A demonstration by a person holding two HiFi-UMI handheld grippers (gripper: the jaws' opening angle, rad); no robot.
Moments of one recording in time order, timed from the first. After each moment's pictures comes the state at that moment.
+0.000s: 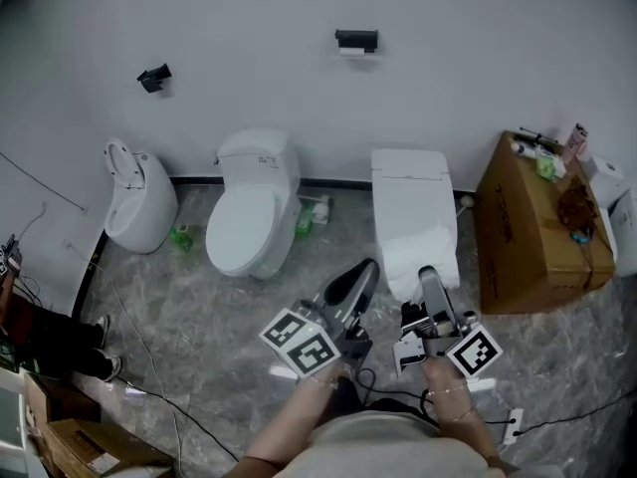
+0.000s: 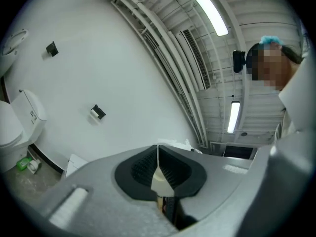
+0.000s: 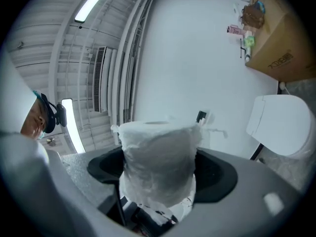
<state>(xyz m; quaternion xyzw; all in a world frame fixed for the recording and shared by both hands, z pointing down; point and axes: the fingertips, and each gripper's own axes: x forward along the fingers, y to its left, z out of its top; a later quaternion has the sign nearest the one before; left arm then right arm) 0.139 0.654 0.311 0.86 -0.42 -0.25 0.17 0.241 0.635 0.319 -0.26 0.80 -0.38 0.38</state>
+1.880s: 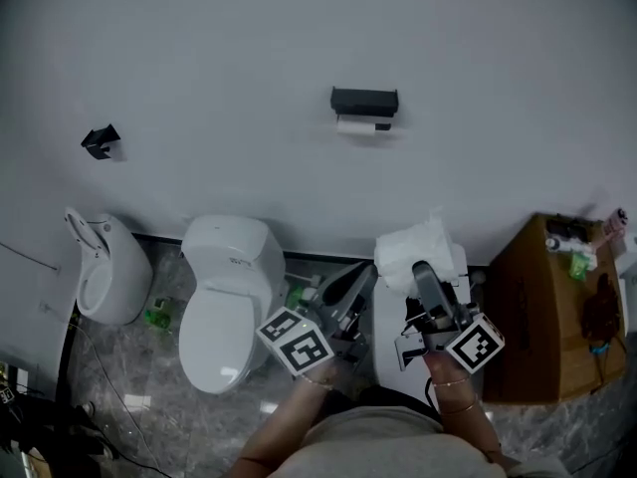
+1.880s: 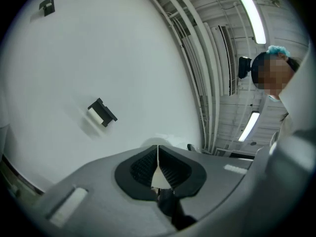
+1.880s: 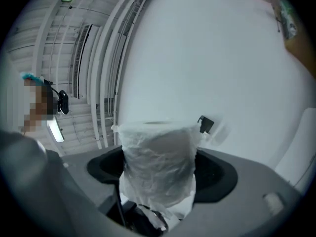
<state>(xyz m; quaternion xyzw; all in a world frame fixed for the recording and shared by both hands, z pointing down) 0.020 0.103 0.302 0.86 -0.38 -0.26 0.21 0.114 0.078 0.291 -0.27 0.84 -0.32 0.34</state>
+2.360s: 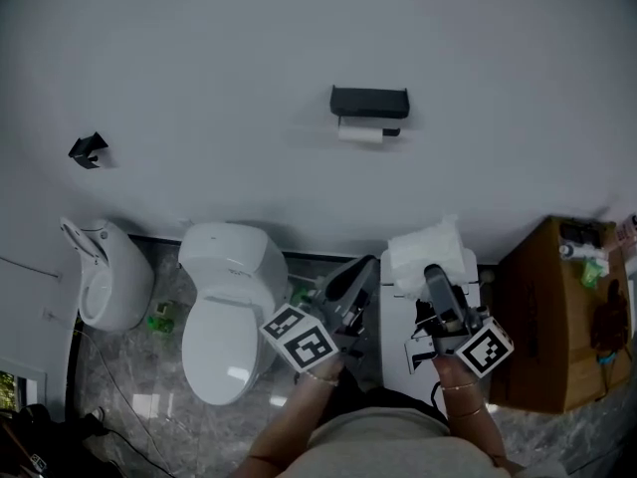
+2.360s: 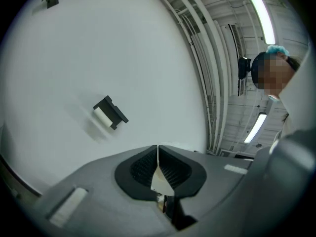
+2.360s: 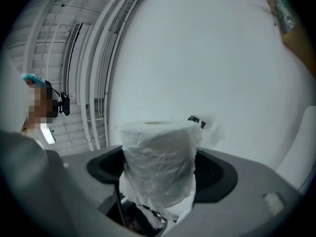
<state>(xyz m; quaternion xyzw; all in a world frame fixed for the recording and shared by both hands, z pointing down) -0.004 -0.002 0.320 0.85 -0.40 -0.25 0.23 0.107 -0.016 0.315 -0.29 0.83 -0.34 0.33</state>
